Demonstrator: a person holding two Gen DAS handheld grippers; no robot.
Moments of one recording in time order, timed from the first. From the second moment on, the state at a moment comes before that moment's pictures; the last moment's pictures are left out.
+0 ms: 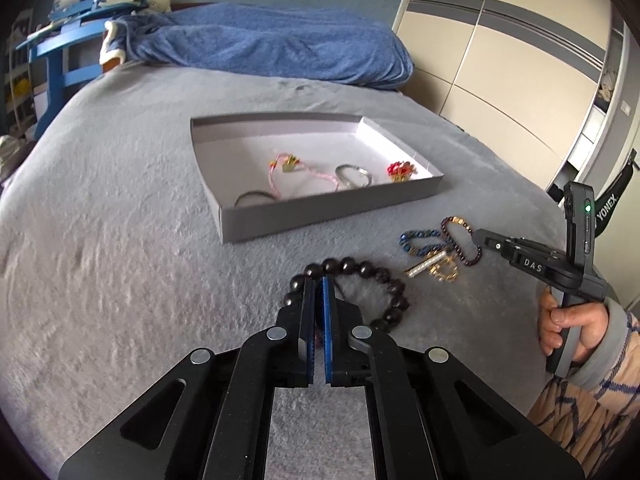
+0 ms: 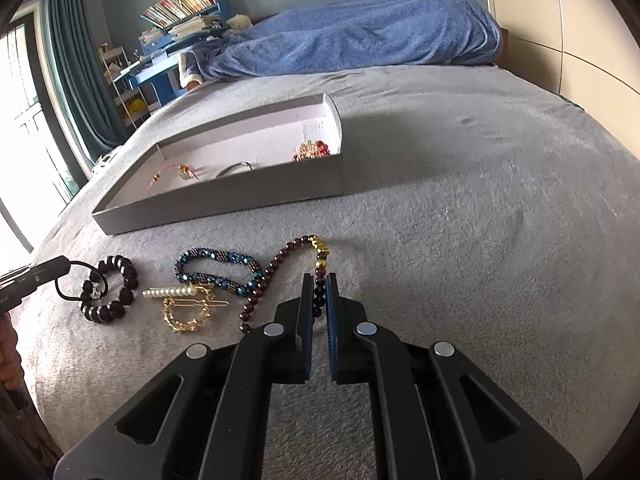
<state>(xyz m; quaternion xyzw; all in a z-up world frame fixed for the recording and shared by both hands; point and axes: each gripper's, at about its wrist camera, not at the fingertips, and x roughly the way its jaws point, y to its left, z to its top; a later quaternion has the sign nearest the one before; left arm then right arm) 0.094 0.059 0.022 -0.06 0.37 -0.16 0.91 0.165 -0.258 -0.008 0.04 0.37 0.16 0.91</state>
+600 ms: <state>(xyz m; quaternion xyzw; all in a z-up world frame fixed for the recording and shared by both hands) 0.127 0.053 0.080 -0.03 0.32 -0.16 0.93 0.173 -0.247 0.056 0.03 0.32 0.19 0.93</state>
